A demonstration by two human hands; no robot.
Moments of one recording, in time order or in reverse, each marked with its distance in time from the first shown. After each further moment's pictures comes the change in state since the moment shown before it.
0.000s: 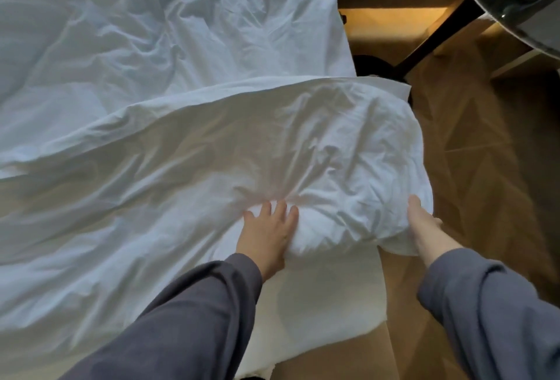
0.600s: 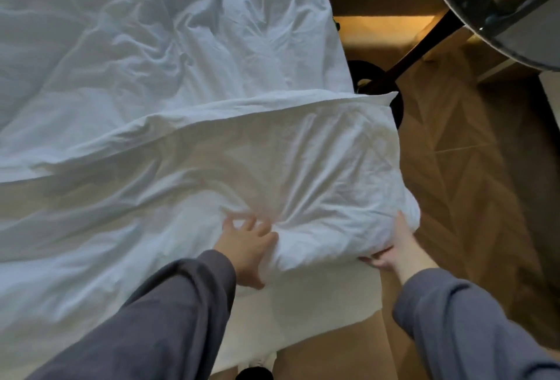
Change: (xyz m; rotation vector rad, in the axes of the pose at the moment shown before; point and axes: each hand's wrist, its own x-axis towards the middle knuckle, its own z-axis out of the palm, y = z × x) left_hand -0.044 -0.040 0.005 0.017 -0.229 0.169; right_hand -0.062 0.036 0.006 0.512 -0.435 0.274
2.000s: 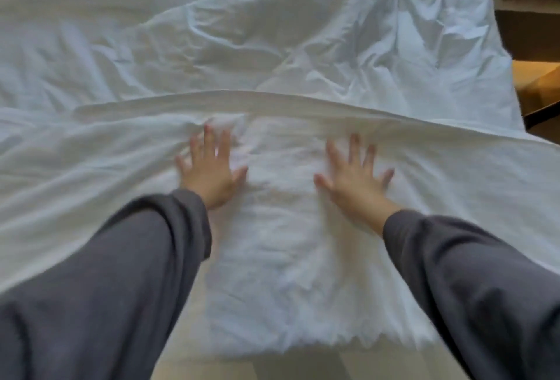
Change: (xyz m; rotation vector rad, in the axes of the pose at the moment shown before) left_hand -0.120 -0.364 0.023 -0.447 0.536 -0.699; right_hand -0.110 0.121 0.392 -1.682 0.045 -1.324
